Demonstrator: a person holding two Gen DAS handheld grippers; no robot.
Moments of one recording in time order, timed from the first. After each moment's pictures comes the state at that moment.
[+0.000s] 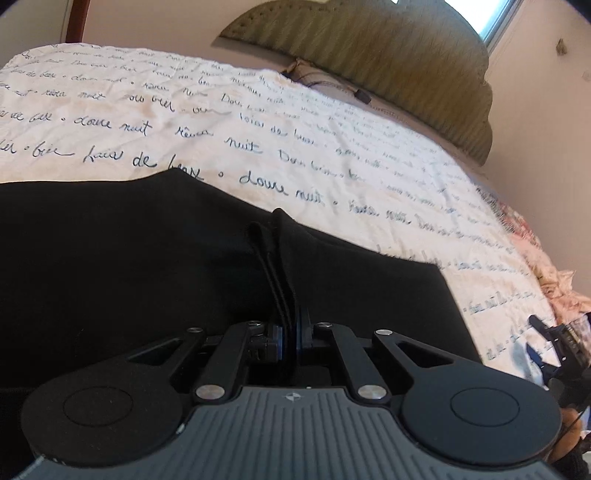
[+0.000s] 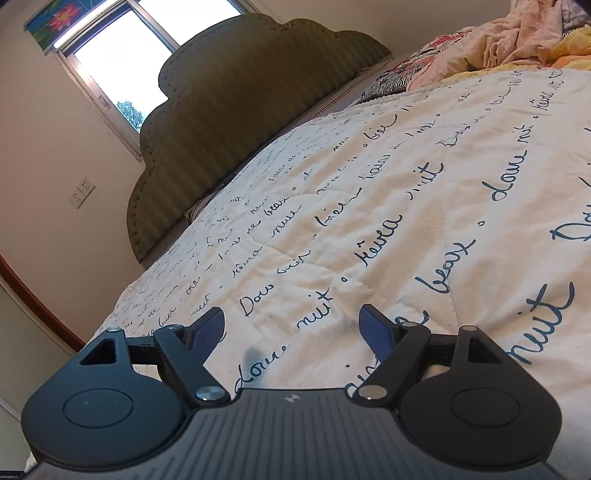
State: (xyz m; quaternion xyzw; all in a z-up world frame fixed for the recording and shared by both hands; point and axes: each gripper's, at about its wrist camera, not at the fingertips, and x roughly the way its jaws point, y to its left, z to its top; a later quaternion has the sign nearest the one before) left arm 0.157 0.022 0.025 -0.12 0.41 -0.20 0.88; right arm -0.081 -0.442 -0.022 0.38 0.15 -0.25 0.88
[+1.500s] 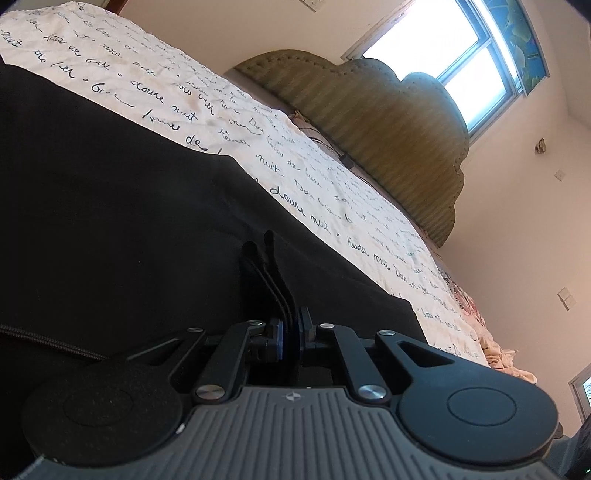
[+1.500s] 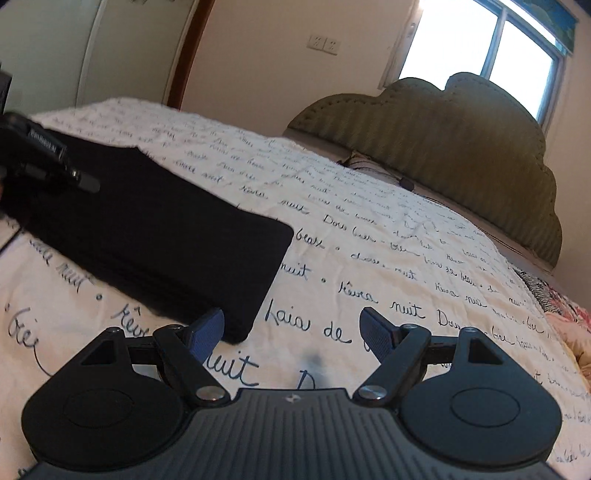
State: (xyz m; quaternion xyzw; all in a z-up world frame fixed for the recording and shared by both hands) left arm 0.133 0.078 -0.023 -0.27 0.34 -0.23 0.87; right arm -0.050 -0.207 0.020 -0.18 0.31 -0.06 0.93
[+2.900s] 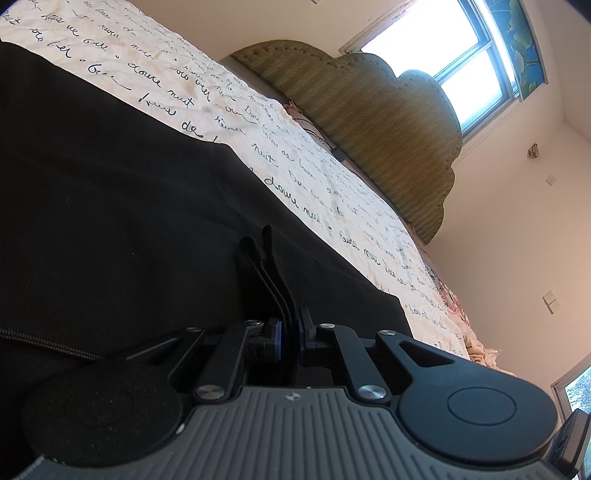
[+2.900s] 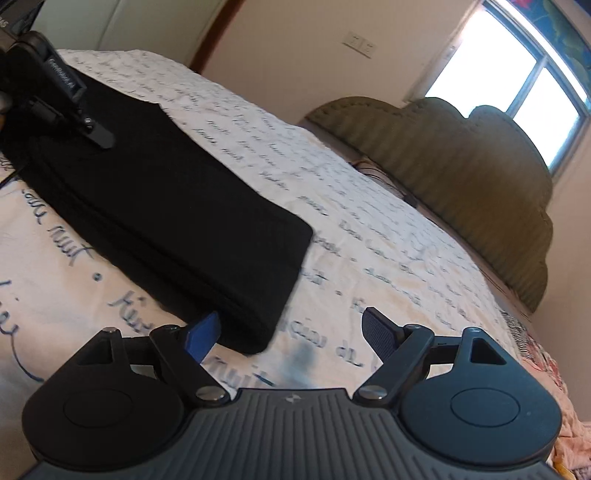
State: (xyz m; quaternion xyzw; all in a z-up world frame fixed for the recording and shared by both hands) left arm 0.143 0.082 -0.031 -0.29 0.35 -0.25 0.86; right arm -0.025 -0.176 0.008 -0.24 0.31 -0.06 0.92
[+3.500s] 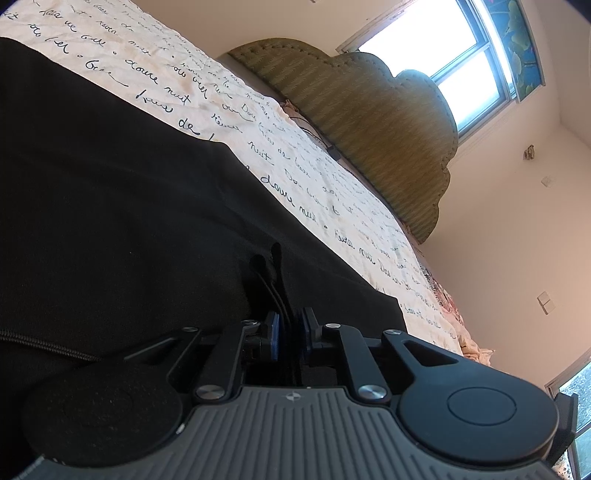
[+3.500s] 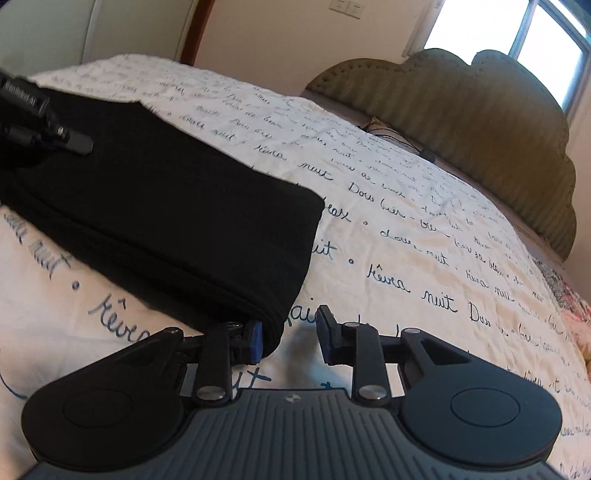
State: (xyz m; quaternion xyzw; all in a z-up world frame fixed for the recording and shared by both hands) left arm 0.146 0.083 -0.032 -0.30 0.35 -0.26 0.85; right arm -0.016 -0.210 0.013 -0.14 0.35 -0.06 0.93
